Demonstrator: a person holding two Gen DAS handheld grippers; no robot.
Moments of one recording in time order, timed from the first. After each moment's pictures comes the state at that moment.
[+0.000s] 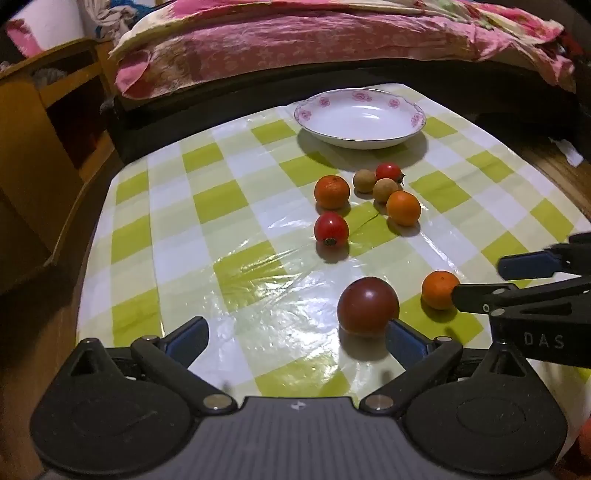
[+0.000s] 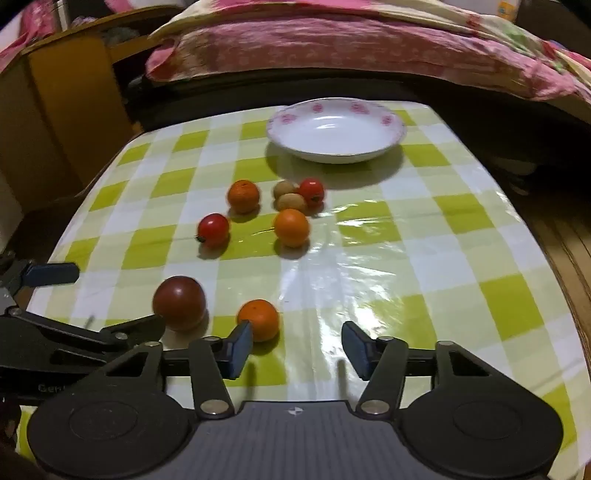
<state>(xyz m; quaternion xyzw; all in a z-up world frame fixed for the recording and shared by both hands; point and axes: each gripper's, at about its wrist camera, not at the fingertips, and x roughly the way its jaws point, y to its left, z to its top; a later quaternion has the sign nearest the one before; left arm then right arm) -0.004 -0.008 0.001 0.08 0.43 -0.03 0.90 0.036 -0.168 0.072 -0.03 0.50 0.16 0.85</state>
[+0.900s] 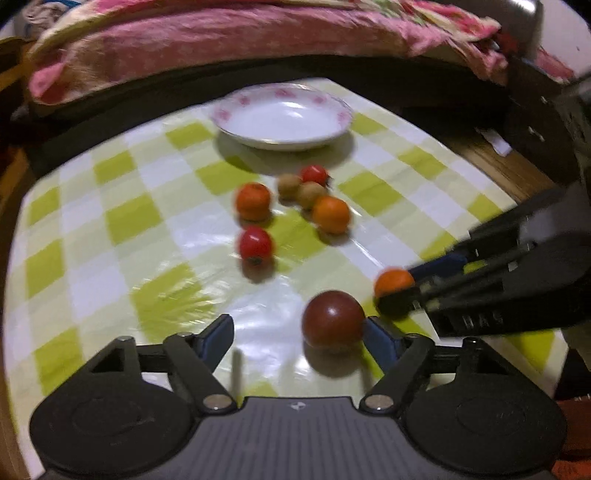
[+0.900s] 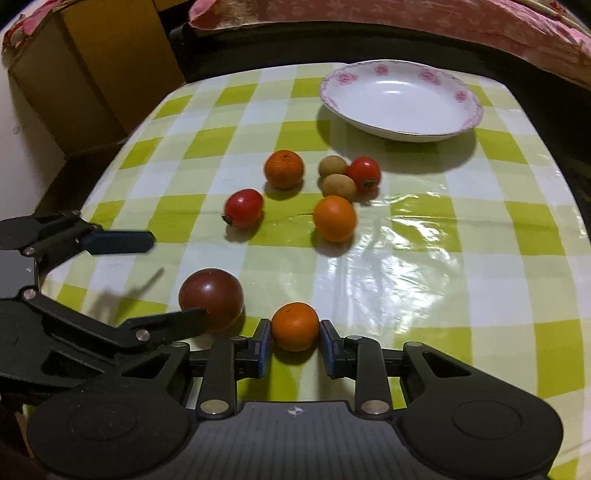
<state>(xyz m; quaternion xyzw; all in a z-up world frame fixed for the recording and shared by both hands) 0.022 -0.018 -0.008 0.06 0.45 -0.18 0.87 0.079 -0.171 0.055 -0.07 0.57 0.23 0.79</state>
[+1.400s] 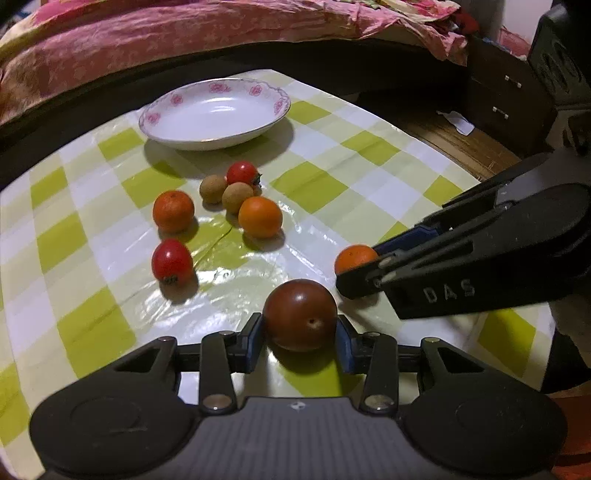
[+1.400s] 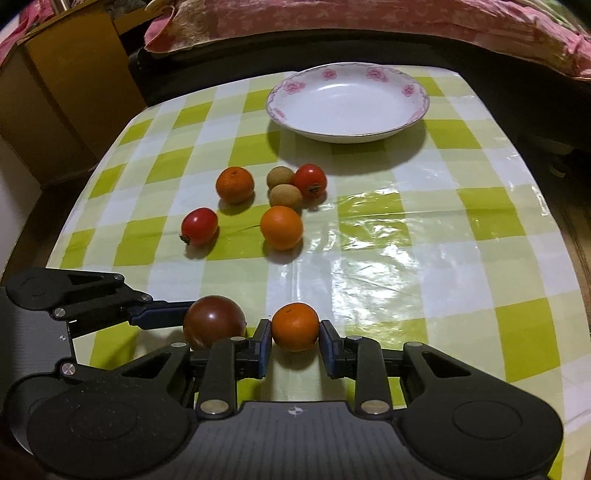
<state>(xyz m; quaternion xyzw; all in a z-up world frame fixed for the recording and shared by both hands) 0.033 -0.058 -0.020 0.07 0.45 -0.23 0.86 0.086 -0.194 0.061 -0.02 0.57 0.19 0.80</state>
